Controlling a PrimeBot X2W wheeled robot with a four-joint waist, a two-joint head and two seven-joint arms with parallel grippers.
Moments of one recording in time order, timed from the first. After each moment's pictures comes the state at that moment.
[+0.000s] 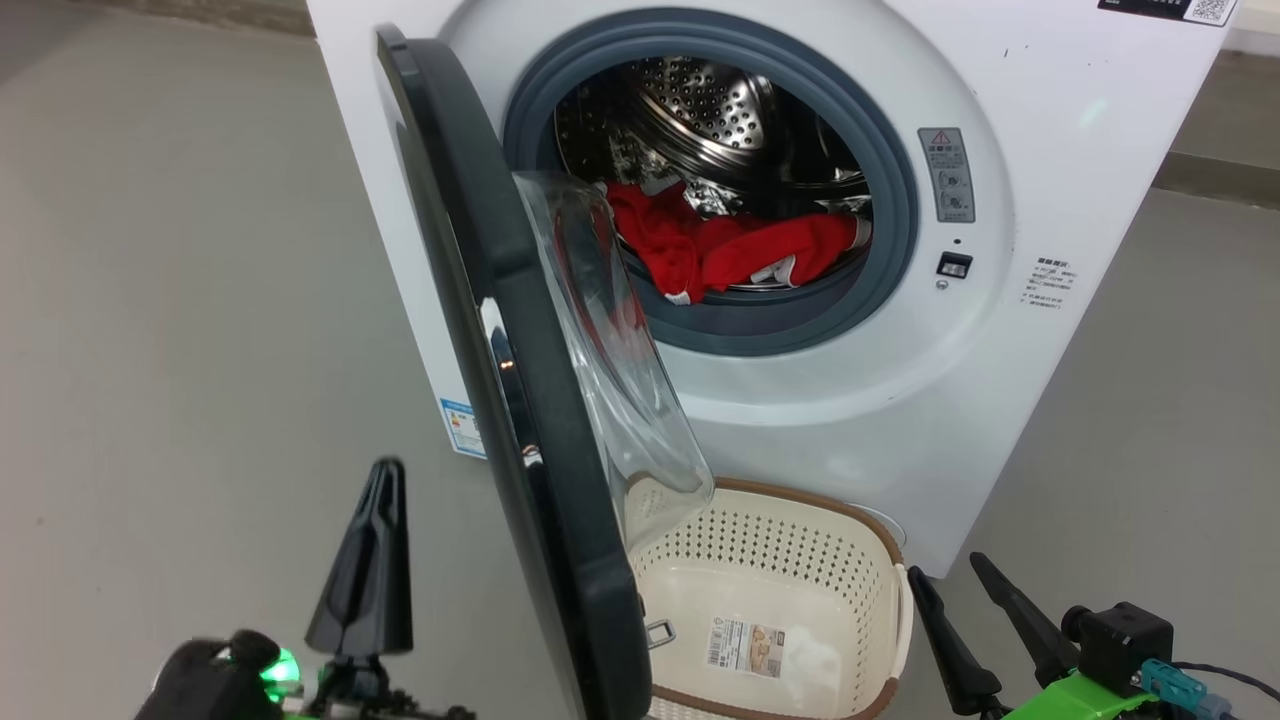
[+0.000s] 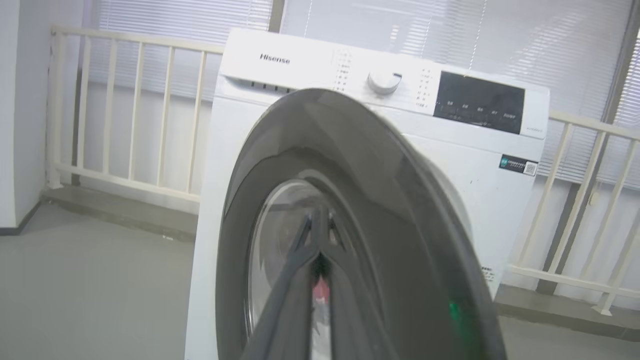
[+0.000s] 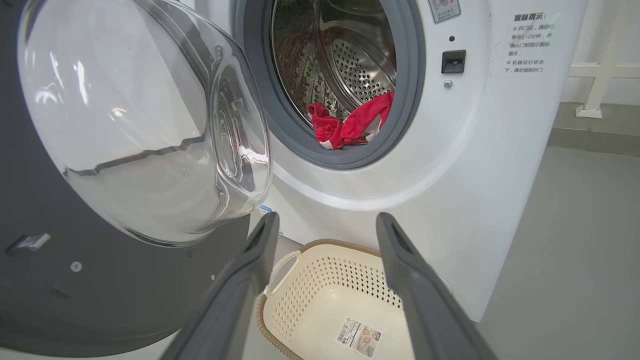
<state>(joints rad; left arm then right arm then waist) 0.00 0.05 -0.14 -0.14 -0.33 0.01 -0.25 0.00 -0.17 0.22 0.34 0.50 0.12 -0.25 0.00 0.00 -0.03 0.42</state>
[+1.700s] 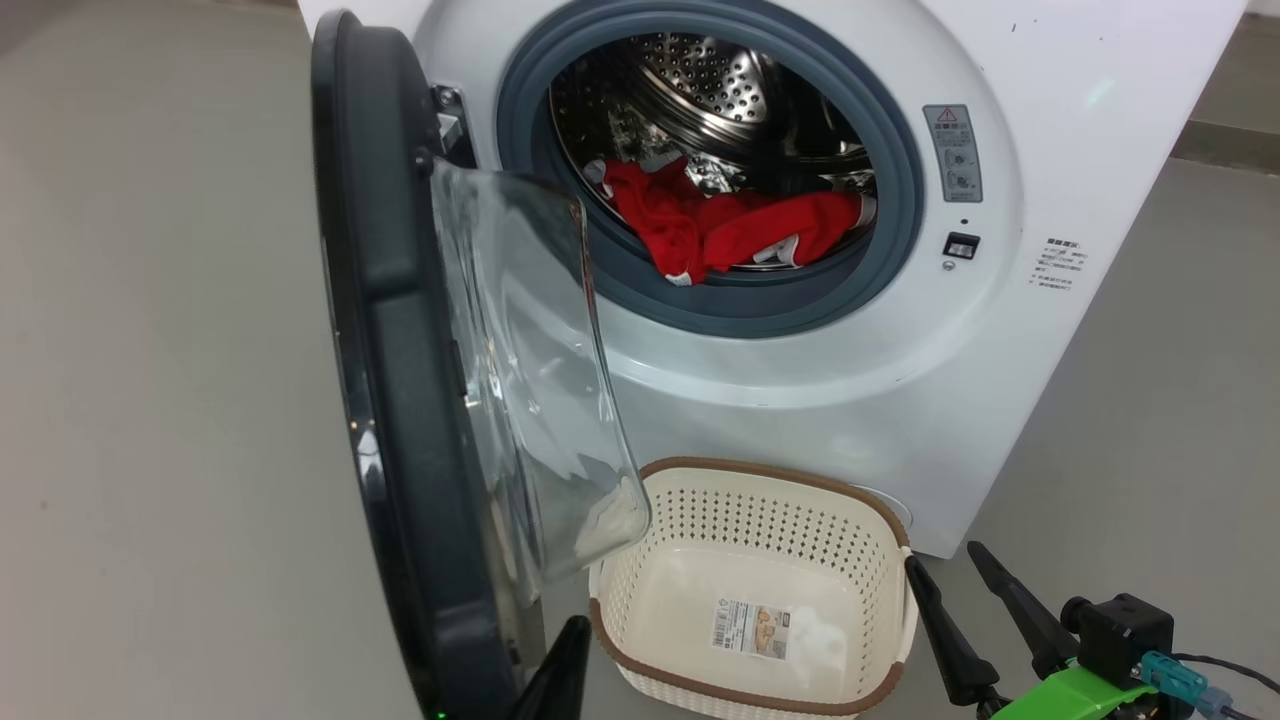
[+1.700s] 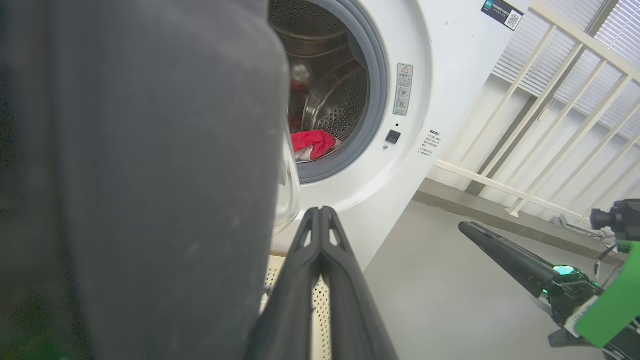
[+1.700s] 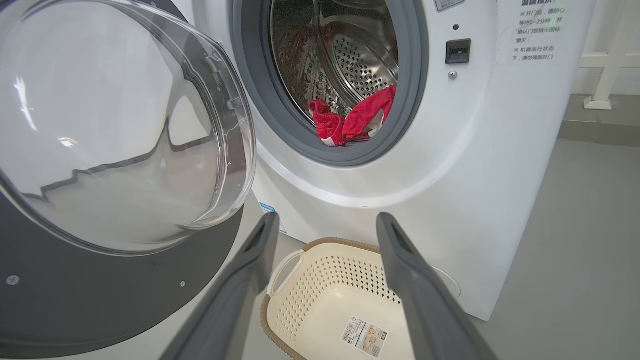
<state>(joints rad) 0.05 0.04 -0.42 0.09 -0.43 0.03 -0.26 -0.01 -0.17 0.22 0.32 0.50 0.12 -0.25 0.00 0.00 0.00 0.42</state>
